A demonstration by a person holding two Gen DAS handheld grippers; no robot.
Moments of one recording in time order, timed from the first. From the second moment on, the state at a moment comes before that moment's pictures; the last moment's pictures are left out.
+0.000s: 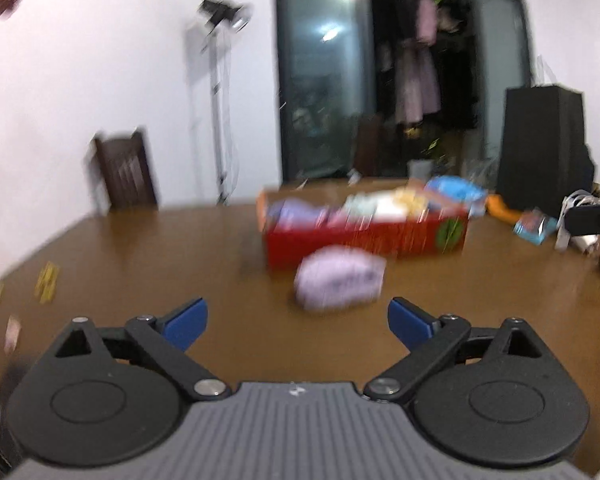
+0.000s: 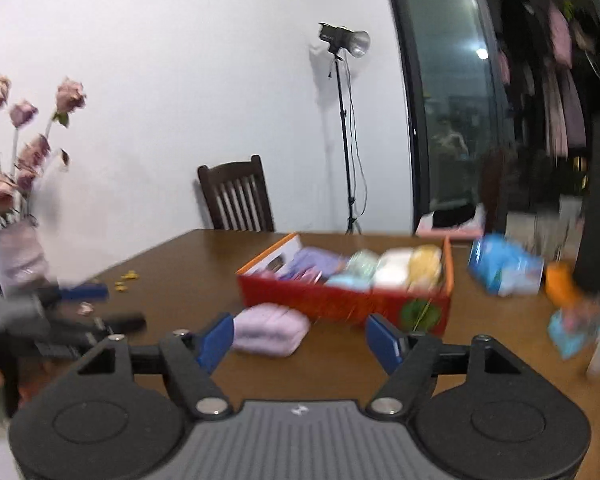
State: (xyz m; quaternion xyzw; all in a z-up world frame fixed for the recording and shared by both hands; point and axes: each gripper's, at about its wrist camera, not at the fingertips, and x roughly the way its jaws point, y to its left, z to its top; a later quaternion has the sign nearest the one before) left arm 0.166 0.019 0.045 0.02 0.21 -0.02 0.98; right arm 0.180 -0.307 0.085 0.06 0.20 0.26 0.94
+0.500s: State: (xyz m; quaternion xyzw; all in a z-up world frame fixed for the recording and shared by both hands) left arm 0.207 0.052 0.048 -0.07 0.23 -0.05 0.97; right arm 0.208 -0.269 0.044 0.09 0.27 0.25 0.93
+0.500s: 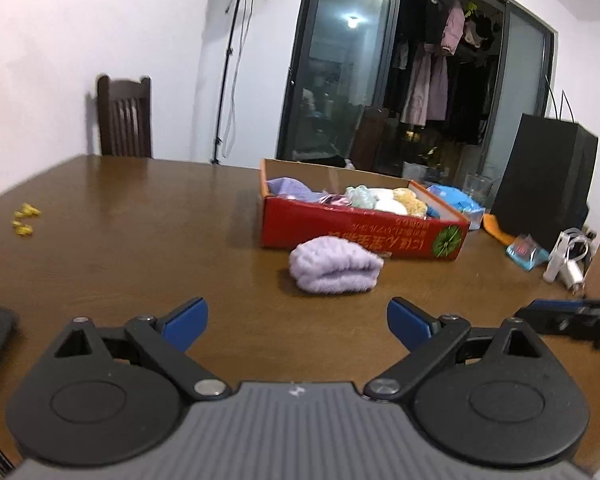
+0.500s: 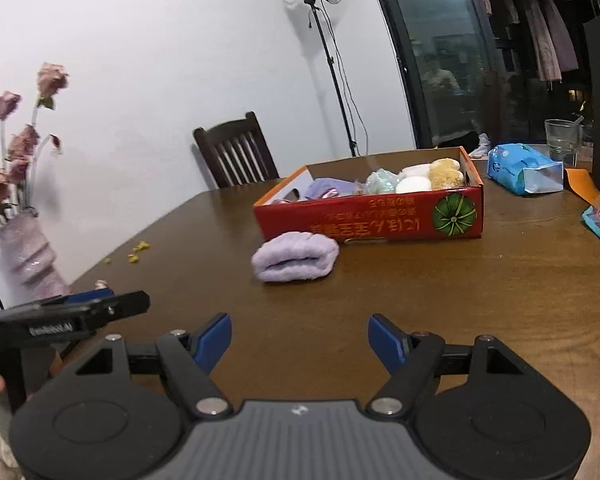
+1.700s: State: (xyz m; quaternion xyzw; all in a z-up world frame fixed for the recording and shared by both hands) left arm 0.370 0.054 -0.009 -0.15 0.31 -0.13 0.93; right arm 0.396 -0.187 -0.018 0.11 0.31 0.28 0.90
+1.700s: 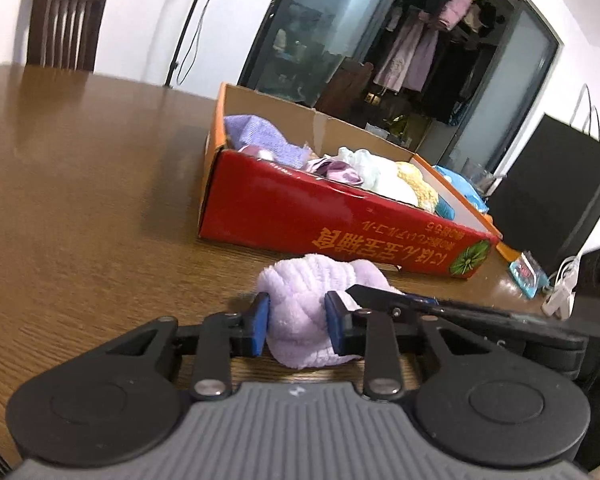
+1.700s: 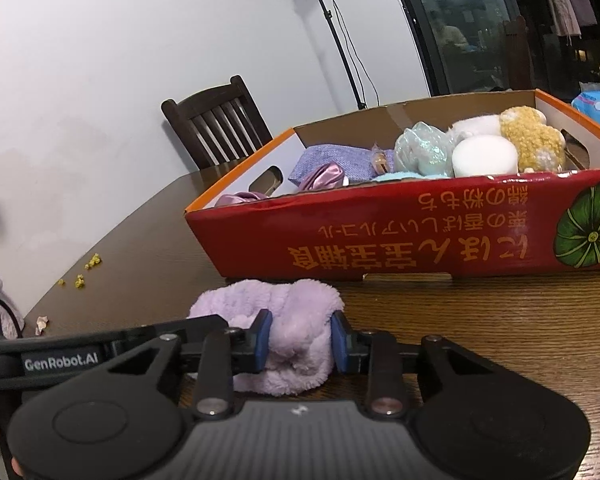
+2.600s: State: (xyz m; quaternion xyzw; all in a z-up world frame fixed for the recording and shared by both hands) left arm 0.207 -0.014 0.078 -0.12 0.22 -0.22 0.94; right arm 0.202 -0.269 0.066 0.10 0.21 0.28 0.93
